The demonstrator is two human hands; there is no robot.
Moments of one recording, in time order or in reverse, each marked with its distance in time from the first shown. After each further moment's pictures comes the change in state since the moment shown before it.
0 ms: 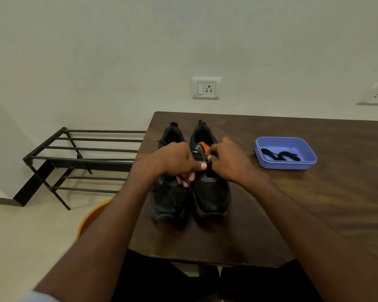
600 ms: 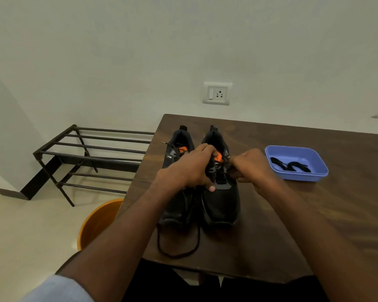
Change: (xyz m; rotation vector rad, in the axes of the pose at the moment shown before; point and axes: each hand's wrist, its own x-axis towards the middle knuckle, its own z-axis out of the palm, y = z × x) left_hand 0.034 -0.007 0.027 0.240 0.245 0.208; right_hand -0.001 0.015 -0.009 0.526 0.057 0.406
